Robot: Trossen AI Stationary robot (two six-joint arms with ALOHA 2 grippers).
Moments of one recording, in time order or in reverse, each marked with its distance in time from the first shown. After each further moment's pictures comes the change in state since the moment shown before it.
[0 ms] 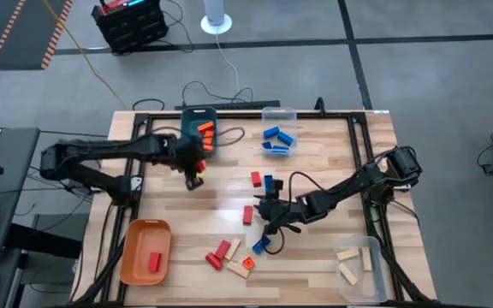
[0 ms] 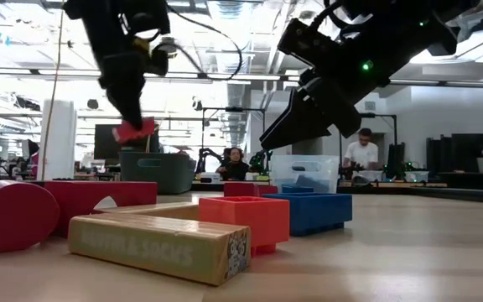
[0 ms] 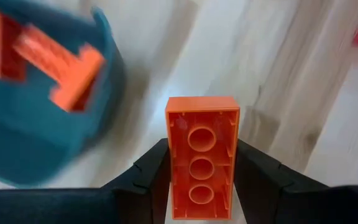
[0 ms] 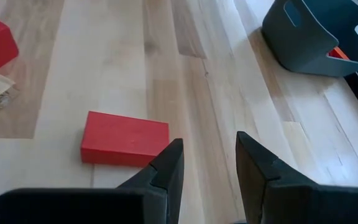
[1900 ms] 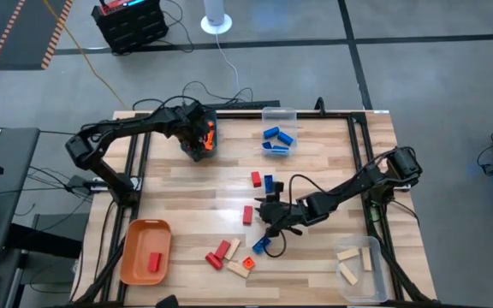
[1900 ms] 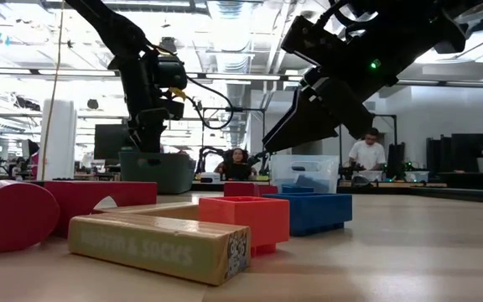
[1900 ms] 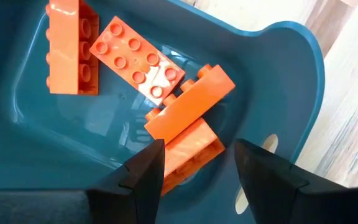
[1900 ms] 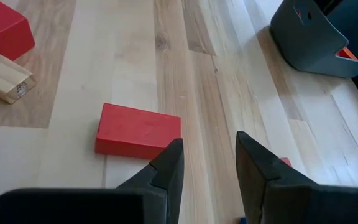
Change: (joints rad) left arm 0.427 0.304 0.092 0.106 0.138 0.316; right arm 0.016 0.000 0.000 -0.020 -0.002 0.001
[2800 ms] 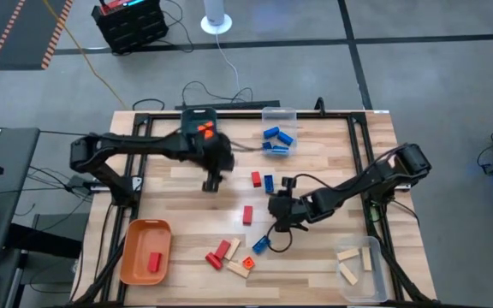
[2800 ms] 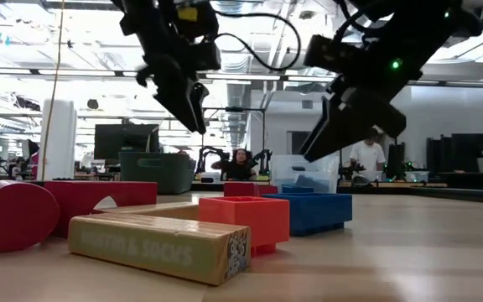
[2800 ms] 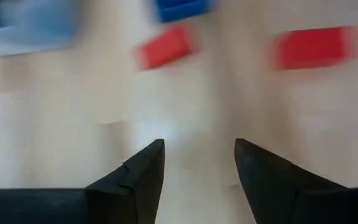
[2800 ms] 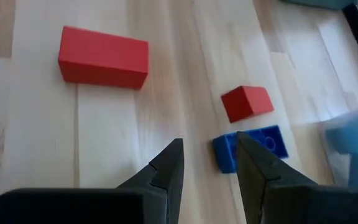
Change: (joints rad) left arm -0.460 -0.001 0.116 0.063 0.067 0.212; right arm -0.002 -0.092 0.000 -0.334 0.009 0.172
